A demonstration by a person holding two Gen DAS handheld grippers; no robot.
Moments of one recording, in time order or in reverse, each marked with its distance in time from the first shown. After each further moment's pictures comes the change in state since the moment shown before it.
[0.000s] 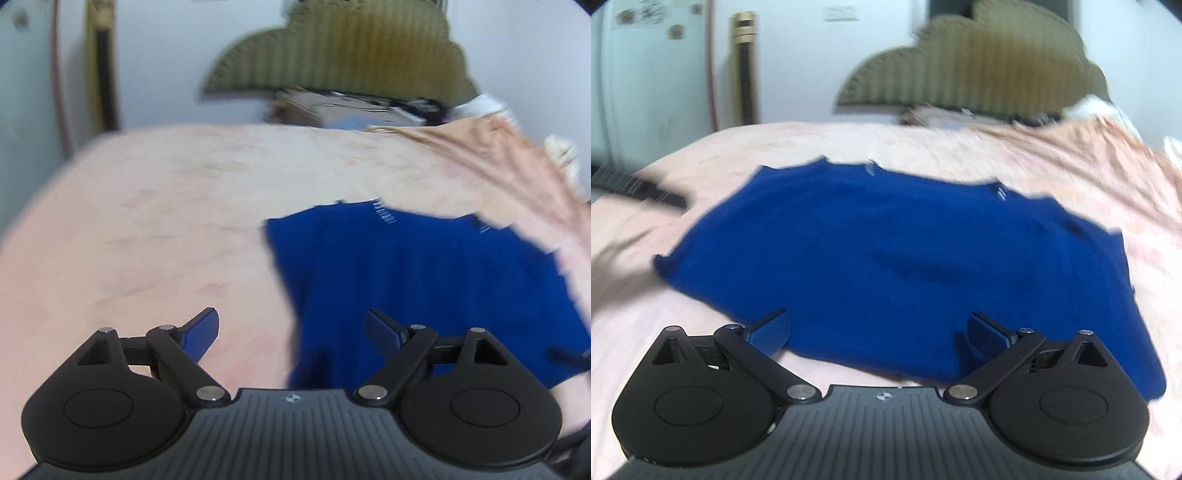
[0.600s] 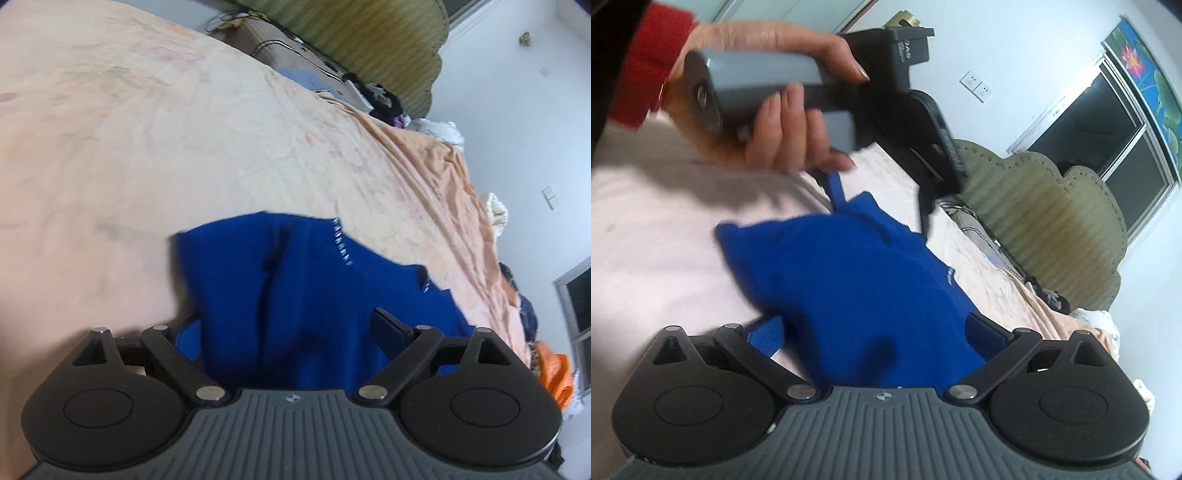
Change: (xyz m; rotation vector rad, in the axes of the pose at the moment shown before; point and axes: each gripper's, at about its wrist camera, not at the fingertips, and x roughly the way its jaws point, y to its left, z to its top) left arm 0.148 0.044 0.064 -0.289 0.211 -0.448; right arm 0.045 0.147 0.016 -0.657 -0.142 -0.166
